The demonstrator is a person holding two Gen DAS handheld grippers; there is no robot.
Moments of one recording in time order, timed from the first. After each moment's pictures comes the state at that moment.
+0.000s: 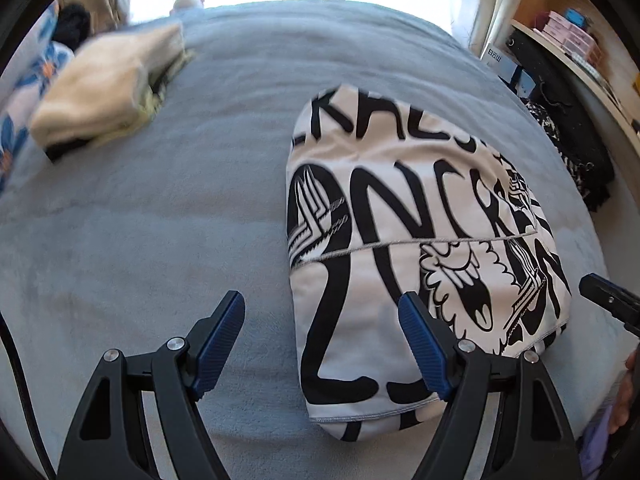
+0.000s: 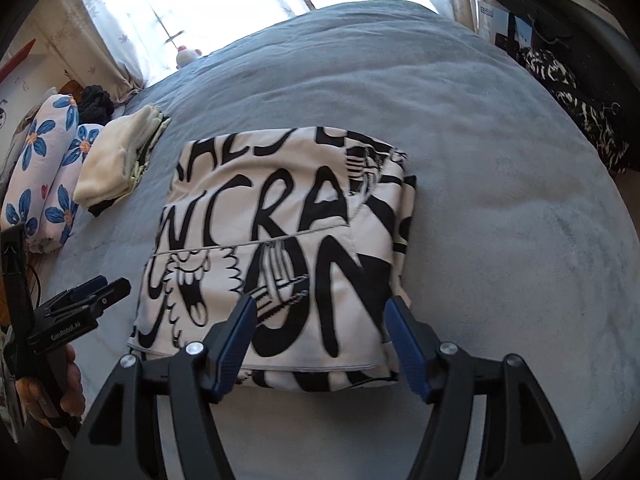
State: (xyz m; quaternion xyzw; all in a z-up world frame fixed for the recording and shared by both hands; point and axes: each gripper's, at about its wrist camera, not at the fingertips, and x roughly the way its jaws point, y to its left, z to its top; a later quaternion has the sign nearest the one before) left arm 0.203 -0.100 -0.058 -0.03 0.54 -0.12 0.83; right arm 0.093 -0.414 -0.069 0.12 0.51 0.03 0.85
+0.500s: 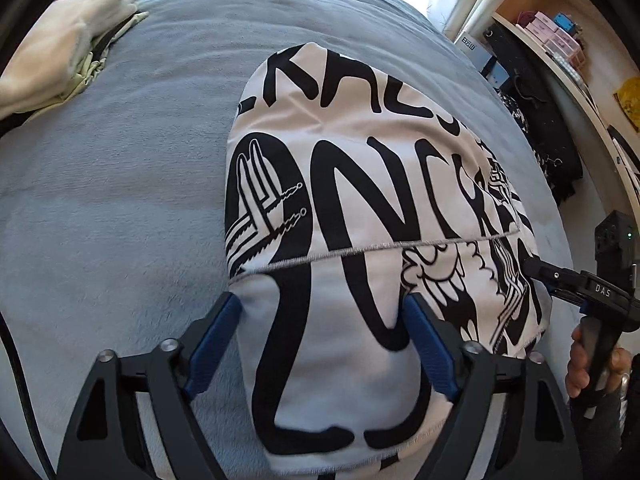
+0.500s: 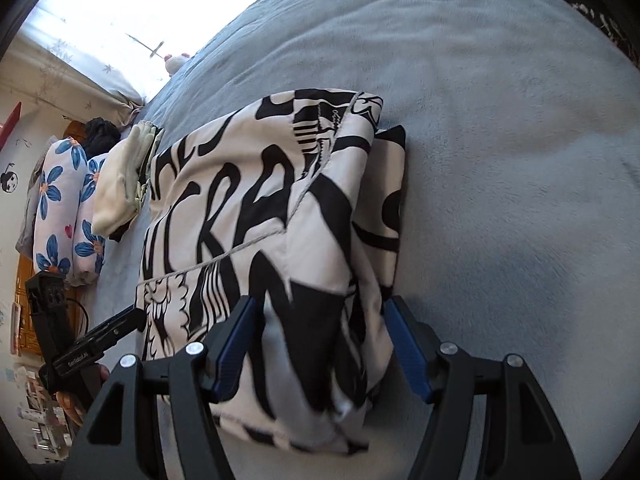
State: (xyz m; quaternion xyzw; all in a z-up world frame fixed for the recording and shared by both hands) left arm 0.231 -0.119 -0.094 -0.08 0.57 -0.19 0.80; right arm 0.141 -0.466 -0.140 0.25 0.55 0.10 0.79
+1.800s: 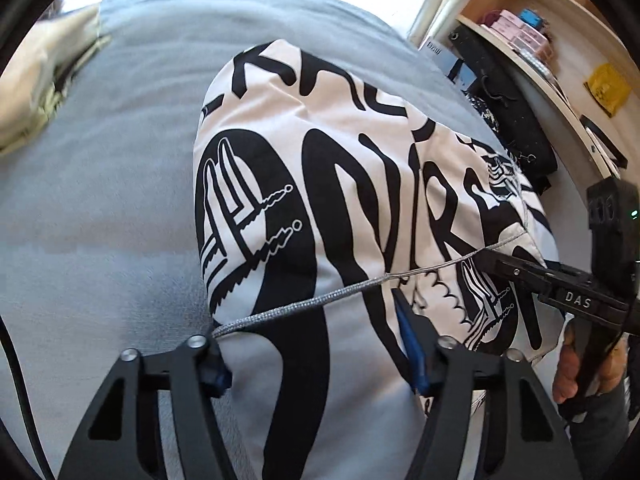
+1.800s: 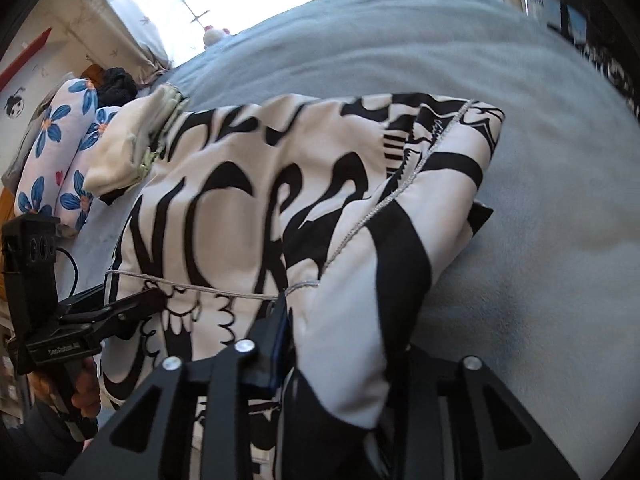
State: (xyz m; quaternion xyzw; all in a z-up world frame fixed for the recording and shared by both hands) left arm 0.243 -0.141 -0.087 -0.07 0.53 -0.25 0.81; right arm 0.162 -0.379 -0.102 0.11 0.51 0.11 0.84
